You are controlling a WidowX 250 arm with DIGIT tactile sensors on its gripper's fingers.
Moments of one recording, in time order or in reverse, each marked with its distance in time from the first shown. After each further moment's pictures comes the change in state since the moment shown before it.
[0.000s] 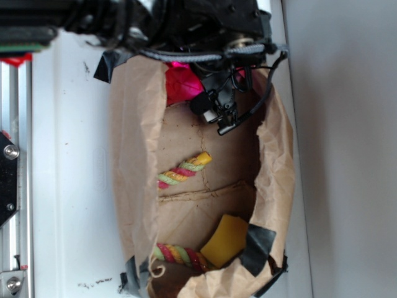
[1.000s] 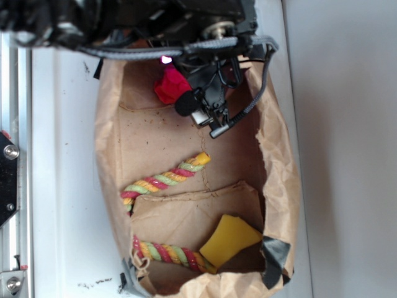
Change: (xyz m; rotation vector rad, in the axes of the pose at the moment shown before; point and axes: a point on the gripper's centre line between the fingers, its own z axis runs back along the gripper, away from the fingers) arm -0.007 0.009 0.035 -0.059 -0.035 0.064
